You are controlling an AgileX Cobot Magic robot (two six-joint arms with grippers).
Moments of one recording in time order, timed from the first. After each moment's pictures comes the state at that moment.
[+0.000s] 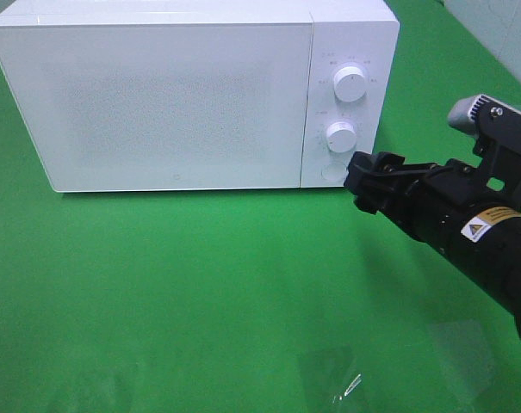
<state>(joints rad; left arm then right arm) 0.01 -0.01 -0.50 -0.02 1.05 0.13 0.70 1.61 -0.33 0.54 -1.01 0.30</state>
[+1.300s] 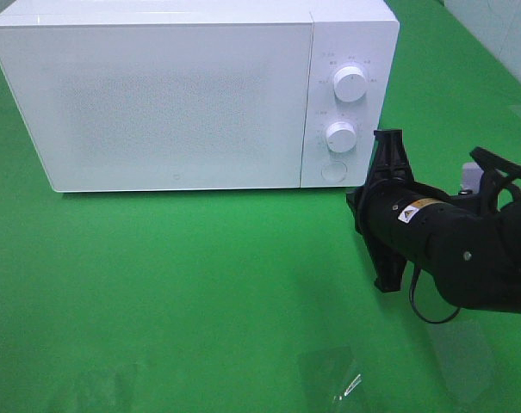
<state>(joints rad) 0.01 -0.01 -0.50 -0.02 1.05 0.13 0.64 1.83 -0.53 0.60 -0.81 1.34</state>
